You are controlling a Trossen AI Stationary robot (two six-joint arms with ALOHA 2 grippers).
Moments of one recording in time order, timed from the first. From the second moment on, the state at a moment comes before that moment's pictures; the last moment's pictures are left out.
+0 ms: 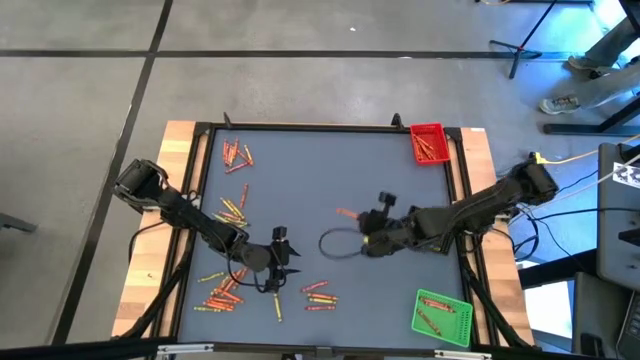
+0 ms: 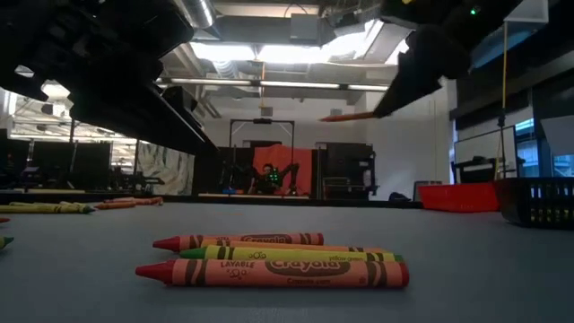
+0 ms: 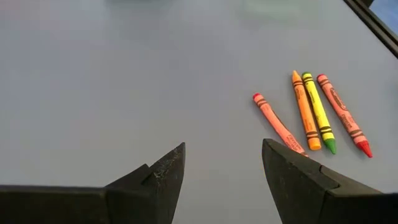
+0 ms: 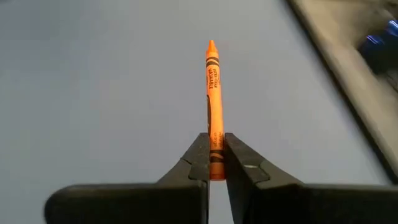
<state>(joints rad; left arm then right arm) -0.48 1.63 0.61 0.41 -0.38 -0.25 0.35 1.47 0.97 -0.52 0.68 0.37</state>
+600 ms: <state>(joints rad) -0.48 1.63 0.61 0.41 -0.38 -0.25 -0.18 1.26 0.96 -0.99 0.84 0.62</state>
